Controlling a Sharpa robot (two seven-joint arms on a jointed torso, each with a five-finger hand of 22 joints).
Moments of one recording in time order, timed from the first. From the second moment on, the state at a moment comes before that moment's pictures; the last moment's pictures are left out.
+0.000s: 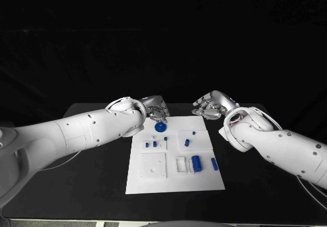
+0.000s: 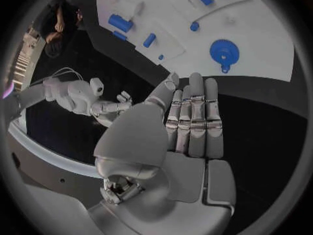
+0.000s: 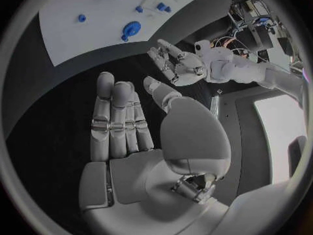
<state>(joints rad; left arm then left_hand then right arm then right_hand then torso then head) 1.30 -0.42 -0.21 1.06 -1.22 -0.25 0.01 1.37 -0.01 0.10 -0.28 0.18 1.11 0.08 0.06 0.07 1.21 0.07 0.06 0.06 1.28 0.00 0.43 0.26 0.05 1.09 -0.02 0.15 1.14 0.93 -0.77 0.32 1.47 -1.43 -0.44 -0.23 1.21 -0.18 0.47 -0.09 0.17 1.09 0.11 0.06 0.06 1.17 0.02 0.46 0.34 1.28 -0.04 0.76 0.78 0.09 1.38 -0.06 0.14 1.20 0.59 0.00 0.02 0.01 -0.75</state>
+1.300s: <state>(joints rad) 1.23 -0.35 -0.24 0.95 -1.50 -0.14 0.06 1.37 0.01 0.05 -0.28 0.18 1.13 0.09 0.06 0.07 1.16 0.09 0.06 0.06 1.31 0.05 0.07 0.17 0.06 1.08 0.03 0.07 1.02 0.93 -0.77 0.32 1.50 -1.38 -0.46 -0.18 1.22 -0.17 0.48 -0.09 0.17 1.09 0.12 0.06 0.06 1.25 0.06 0.09 0.06 1.23 -0.01 0.73 0.54 0.09 1.36 -0.04 0.07 1.01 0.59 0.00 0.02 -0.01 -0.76</state>
